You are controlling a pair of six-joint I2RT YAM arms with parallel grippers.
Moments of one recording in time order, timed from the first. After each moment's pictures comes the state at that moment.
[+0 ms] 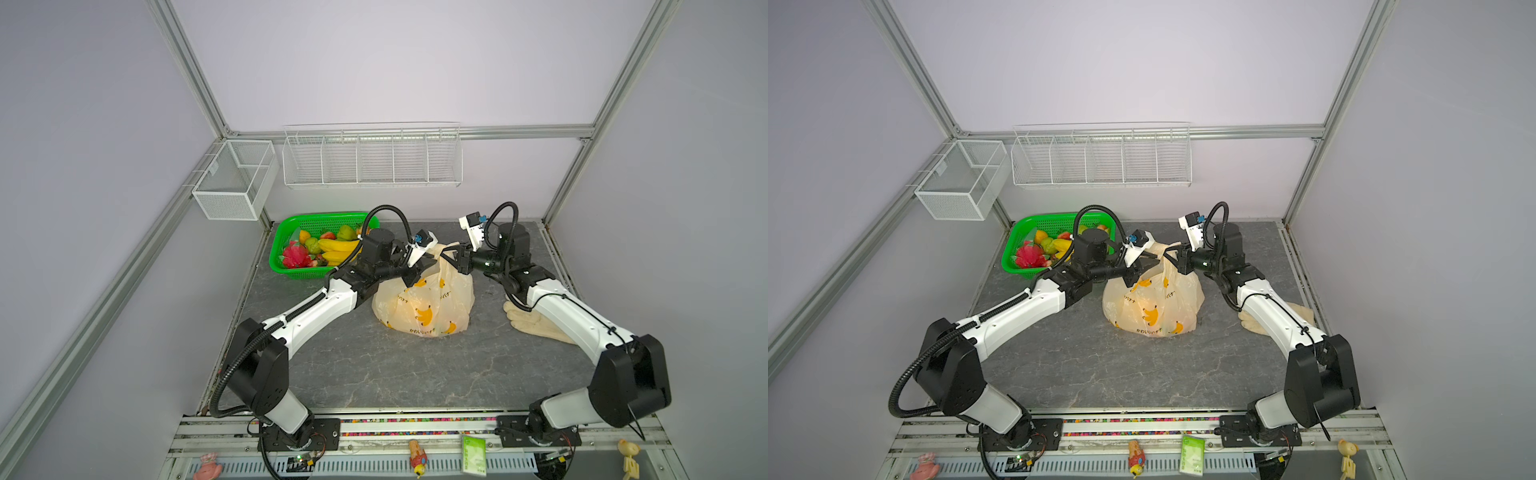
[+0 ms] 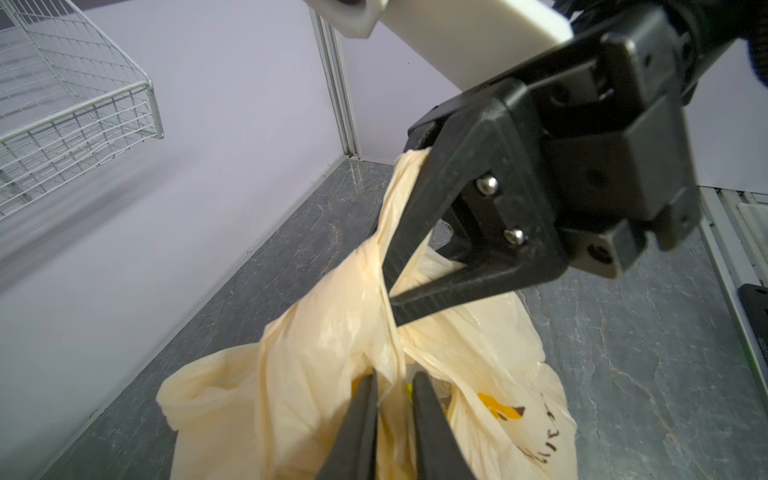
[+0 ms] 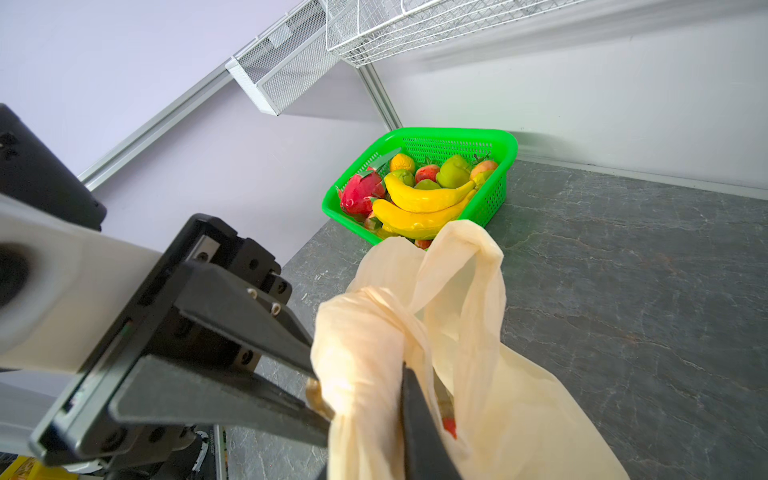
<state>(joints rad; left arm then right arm) -0.68 1.59 1.24 0.01 0.46 0.30 0.34 1.46 1.11 0.01 -0.72 0.30</state>
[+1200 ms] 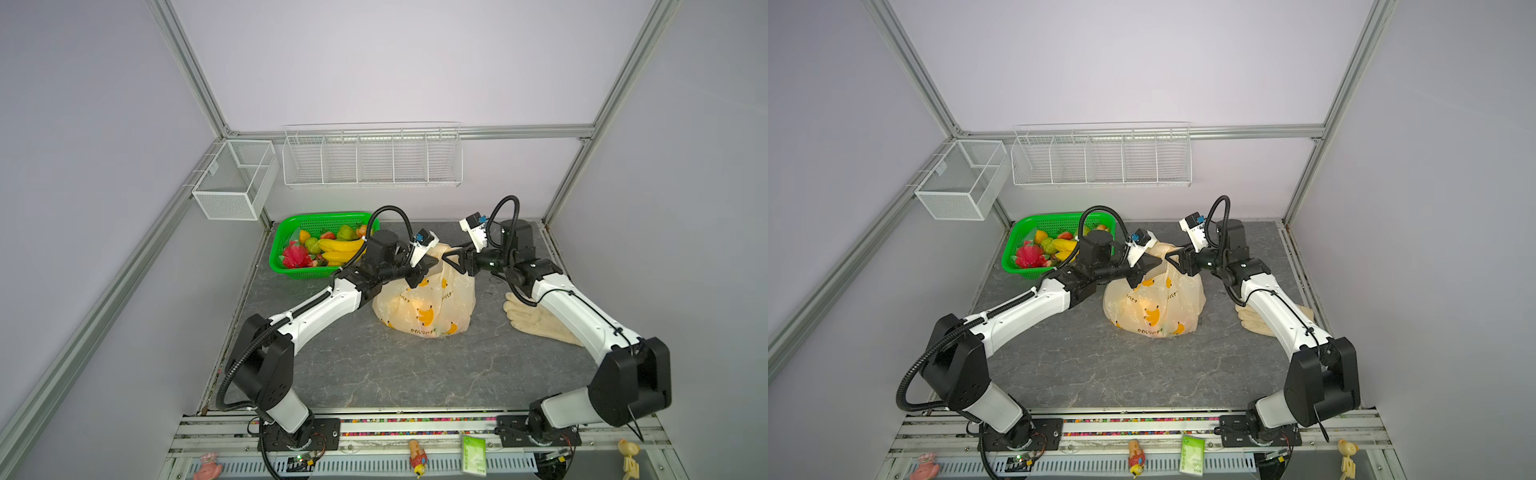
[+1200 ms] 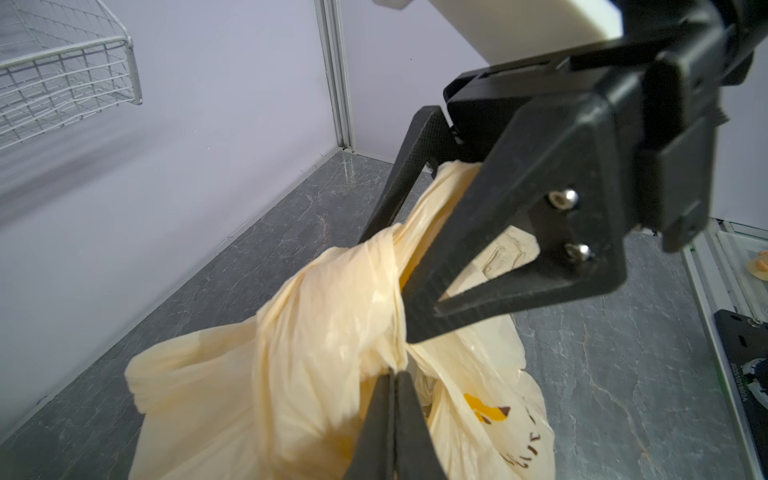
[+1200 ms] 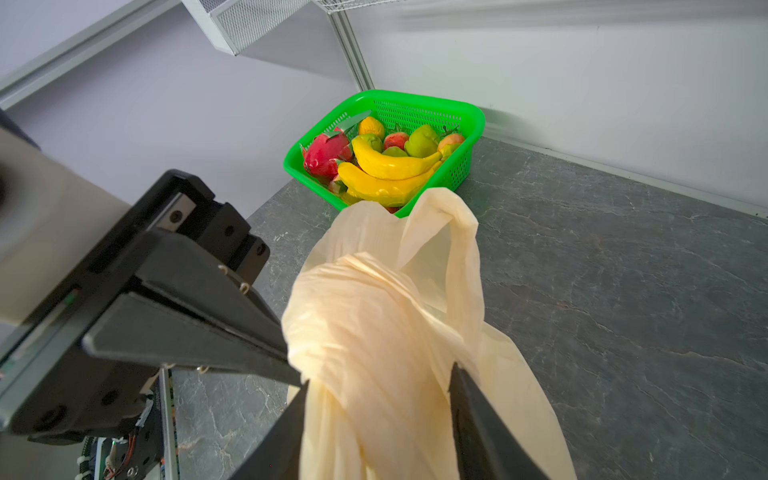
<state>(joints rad) -0.70 1.62 1.24 0.04 0.47 0.20 0.30 1.46 1.19 -0.25 -0.68 0.04</state>
